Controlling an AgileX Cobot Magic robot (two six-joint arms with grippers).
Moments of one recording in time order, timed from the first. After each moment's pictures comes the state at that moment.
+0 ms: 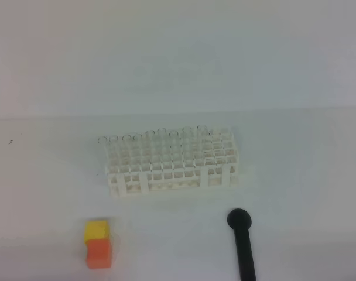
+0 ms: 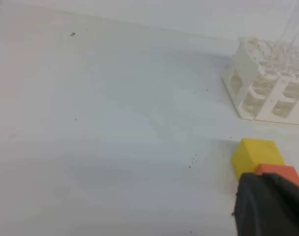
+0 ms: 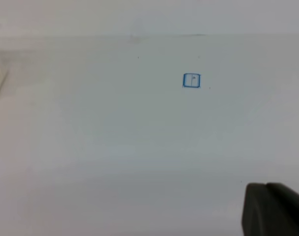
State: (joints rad) left arm -0.04 0.00 0.00 -0.13 0.34 0.05; right arm -0.03 -0.01 0.02 0.00 0.36 -0.02
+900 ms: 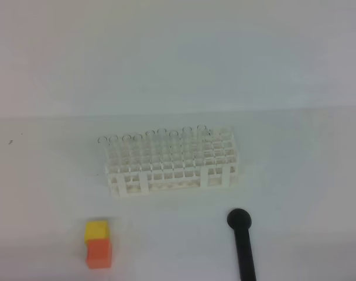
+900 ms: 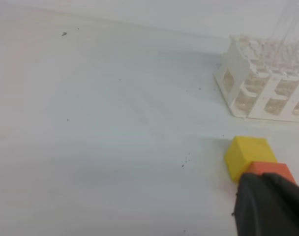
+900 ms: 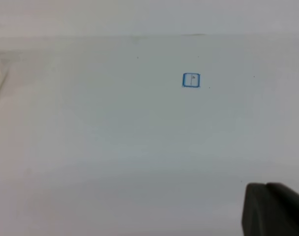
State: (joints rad) left arm -0.06 0.00 0.00 -0.13 0.34 0.05; right arm -0.03 -0.01 0.02 0.00 0.36 -0.02
